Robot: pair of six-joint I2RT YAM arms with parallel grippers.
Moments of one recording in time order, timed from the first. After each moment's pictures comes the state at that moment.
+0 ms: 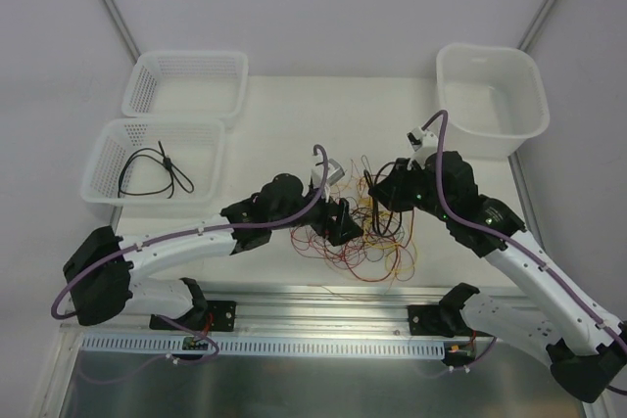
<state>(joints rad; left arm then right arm) -0.99 1.24 0.77 0.15 0.22 -0.43 0.69 0.88 0.97 -0.57 -0.05 0.54</state>
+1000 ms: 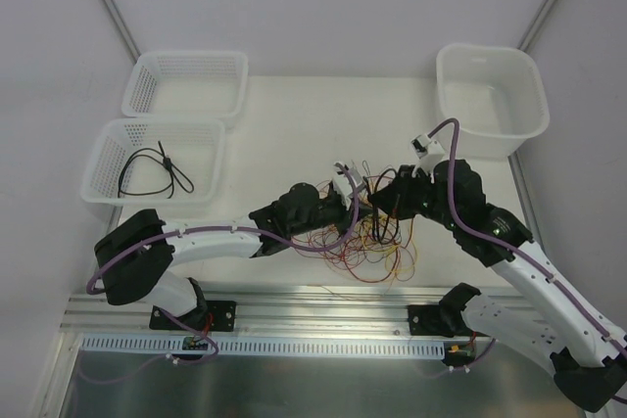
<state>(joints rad) -1.07 1.46 0.76 0.54 0.09 -0.14 0.69 0.81 0.93 -0.57 -0.11 0.58</state>
